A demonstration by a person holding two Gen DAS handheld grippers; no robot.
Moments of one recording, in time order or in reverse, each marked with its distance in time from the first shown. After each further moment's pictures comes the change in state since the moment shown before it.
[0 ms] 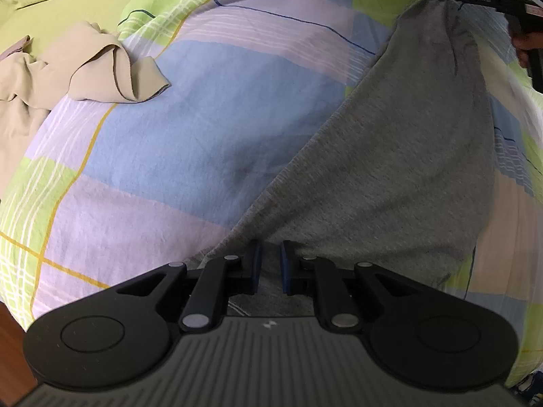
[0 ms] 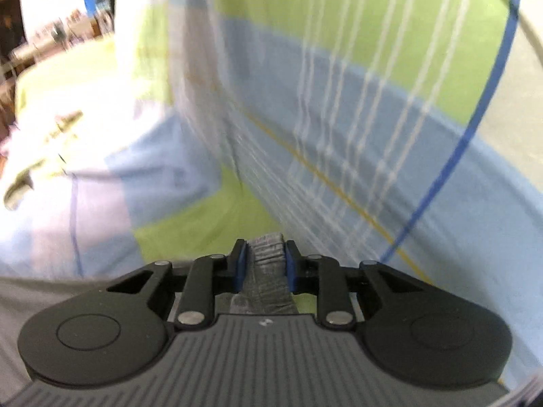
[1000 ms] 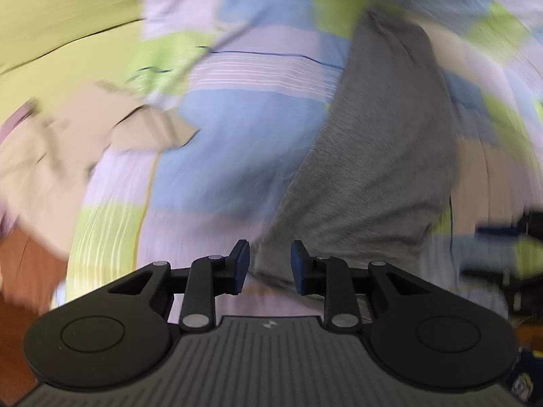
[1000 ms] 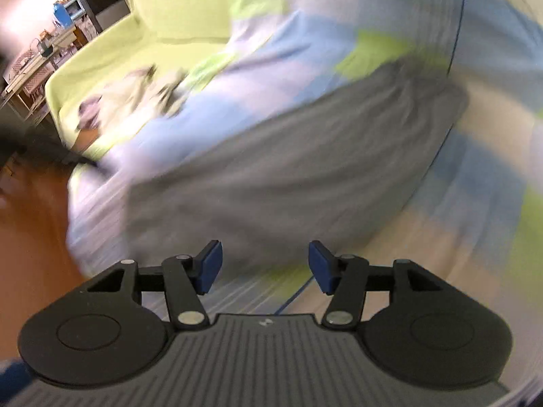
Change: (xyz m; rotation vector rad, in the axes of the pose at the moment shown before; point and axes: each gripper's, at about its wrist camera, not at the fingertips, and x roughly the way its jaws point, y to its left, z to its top) left arm -0.060 0.027 0.020 0.294 0.049 -0.084; right arm -0.158 0.269 -0.117 0.449 0.251 0.010
